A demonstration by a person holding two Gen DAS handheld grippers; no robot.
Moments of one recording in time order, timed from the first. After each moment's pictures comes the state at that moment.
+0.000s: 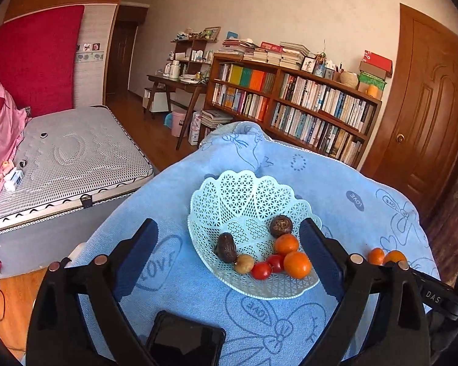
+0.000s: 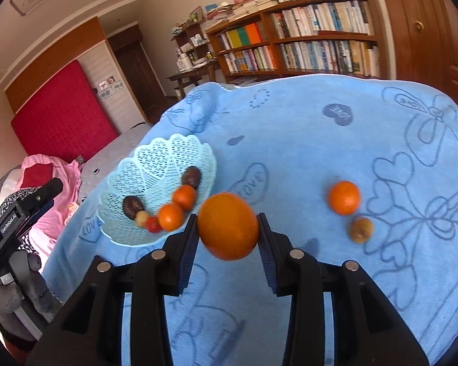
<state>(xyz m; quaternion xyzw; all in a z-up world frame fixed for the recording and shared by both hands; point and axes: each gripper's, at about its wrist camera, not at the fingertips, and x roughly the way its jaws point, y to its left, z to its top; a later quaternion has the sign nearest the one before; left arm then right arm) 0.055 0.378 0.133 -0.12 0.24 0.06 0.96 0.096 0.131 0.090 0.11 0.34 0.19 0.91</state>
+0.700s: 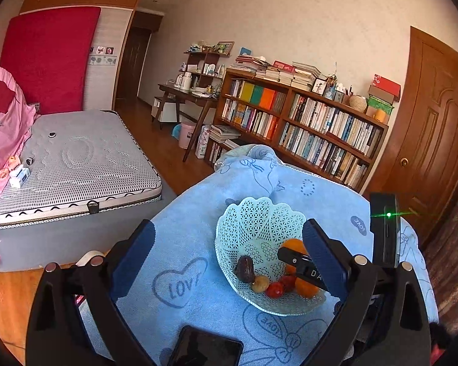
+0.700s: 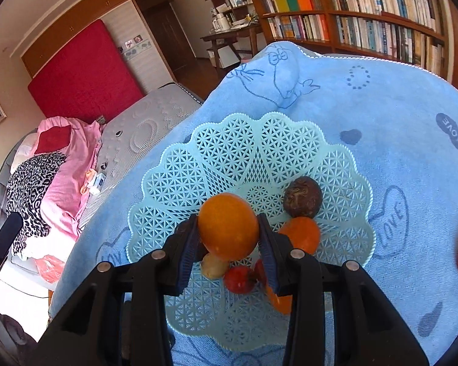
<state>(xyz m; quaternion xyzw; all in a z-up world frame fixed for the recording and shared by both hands) 0.040 0.413 0.154 -0.15 0.21 0.07 0.96 0.175 0.277 0.077 0.07 0.41 0.25 0.87</state>
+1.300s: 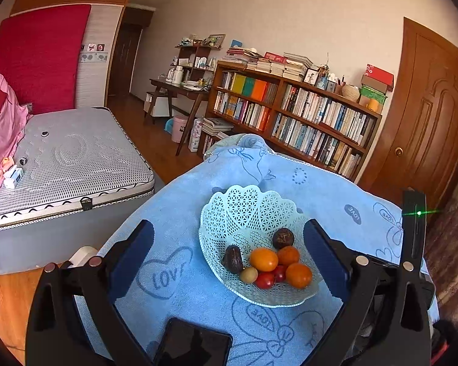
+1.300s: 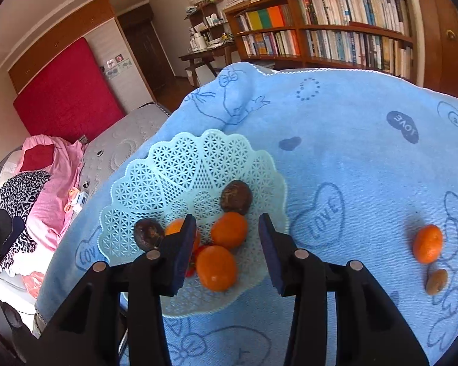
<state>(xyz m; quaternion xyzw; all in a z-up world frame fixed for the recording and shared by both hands) 0.047 0.394 0.145 -0.13 0.22 0.05 0.96 0.162 0.212 0.082 0.08 0.38 0.19 0.90</state>
